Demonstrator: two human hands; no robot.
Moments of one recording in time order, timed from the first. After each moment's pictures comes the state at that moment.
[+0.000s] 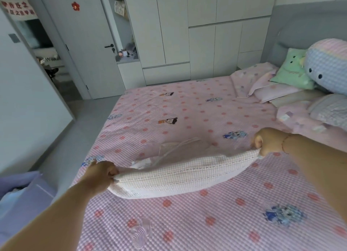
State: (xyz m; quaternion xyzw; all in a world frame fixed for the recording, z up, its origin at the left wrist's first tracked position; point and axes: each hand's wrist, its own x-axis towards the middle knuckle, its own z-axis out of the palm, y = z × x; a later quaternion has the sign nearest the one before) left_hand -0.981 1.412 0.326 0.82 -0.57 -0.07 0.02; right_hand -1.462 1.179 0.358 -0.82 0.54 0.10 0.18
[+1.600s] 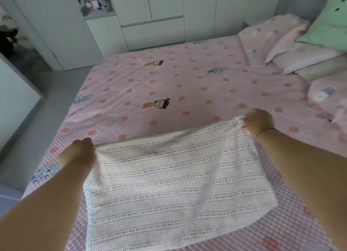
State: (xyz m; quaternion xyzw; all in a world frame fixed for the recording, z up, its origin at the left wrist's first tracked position) left_hand -0.894 1.129 0.208 0.92 -0.40 0.02 -0.07; right_hand -1.337 0.925 0.173 -0.64 0.71 -0.19 0.24
